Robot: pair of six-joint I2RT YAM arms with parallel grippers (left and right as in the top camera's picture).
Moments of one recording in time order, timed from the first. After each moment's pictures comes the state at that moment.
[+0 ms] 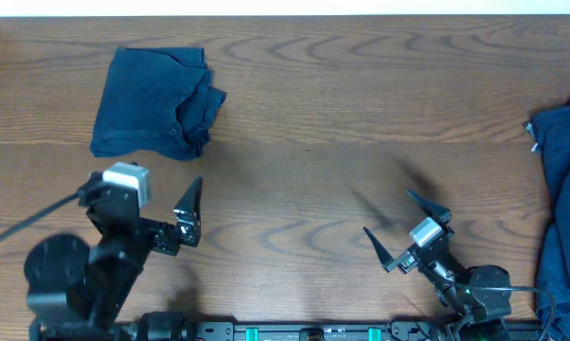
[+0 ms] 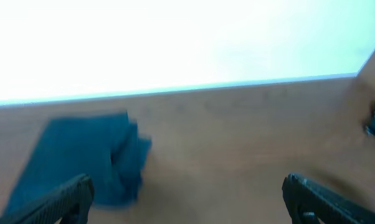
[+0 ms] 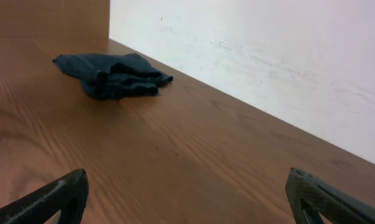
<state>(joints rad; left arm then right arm) 0.02 0.51 0.96 -0.70 0.33 -0.02 0.21 0.01 0.01 -0.04 -0.47 -0.19</state>
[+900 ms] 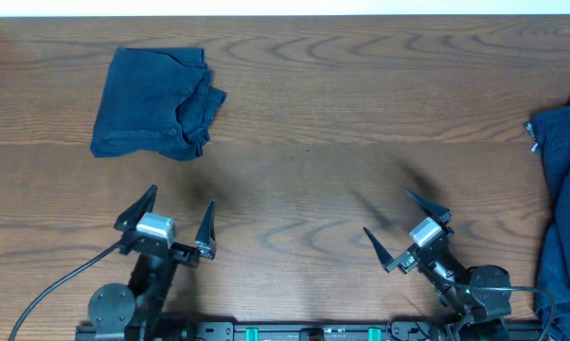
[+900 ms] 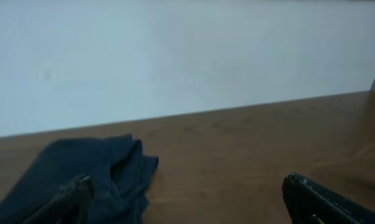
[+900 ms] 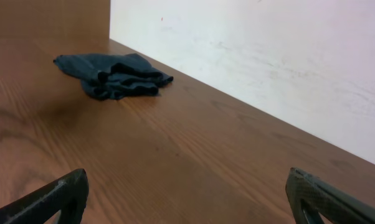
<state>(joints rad) 0.02 0.01 0.29 -0.30 0.32 -0.02 0.21 0.01 0.01 -0.04 -0.48 -0.19</state>
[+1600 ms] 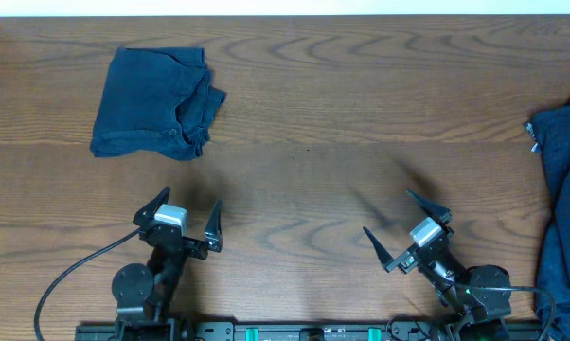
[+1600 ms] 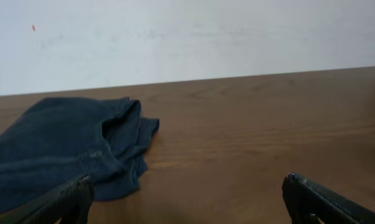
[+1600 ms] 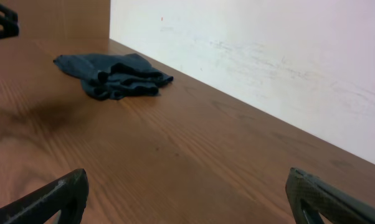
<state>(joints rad) 0.02 0.01 0.05 -0.14 0.30 -0.02 0.21 0.01 0.01 -0.04 -0.48 -0.19</state>
